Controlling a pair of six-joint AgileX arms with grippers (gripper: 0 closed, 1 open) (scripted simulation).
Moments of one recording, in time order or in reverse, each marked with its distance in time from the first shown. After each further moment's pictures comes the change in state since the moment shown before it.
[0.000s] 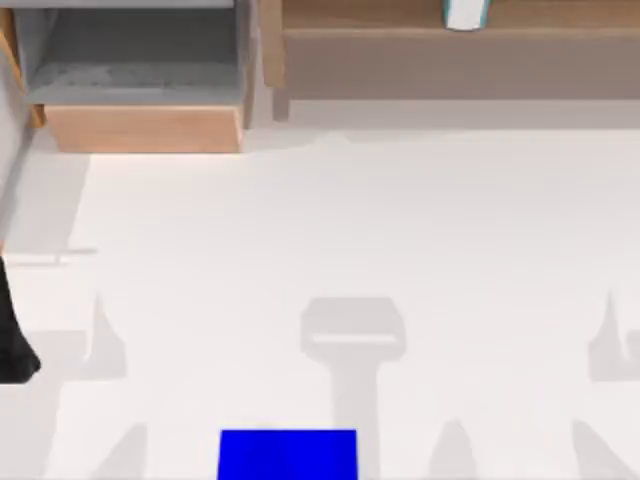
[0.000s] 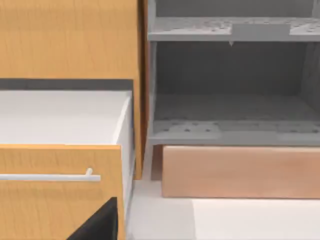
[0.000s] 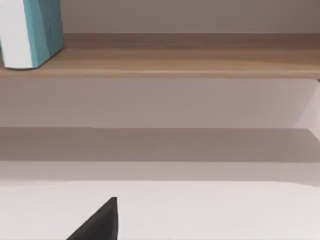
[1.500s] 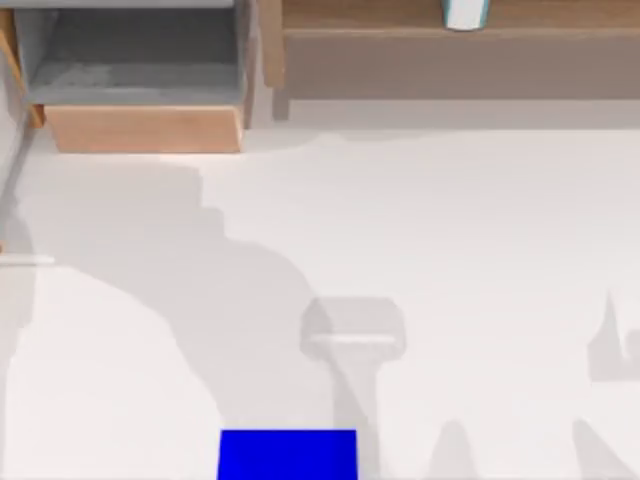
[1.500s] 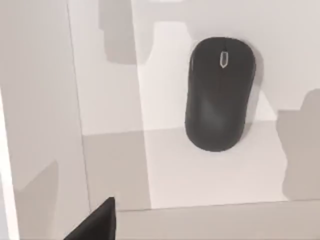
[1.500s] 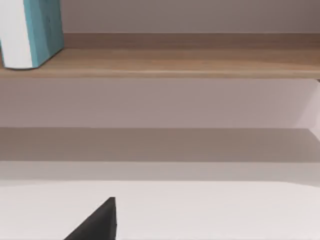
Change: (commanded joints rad) left arm 0.361 2.147 2.072 -1.170 0.066 0.491; right arm 0.000 0.000 0.000 0.000 0.000 0.000
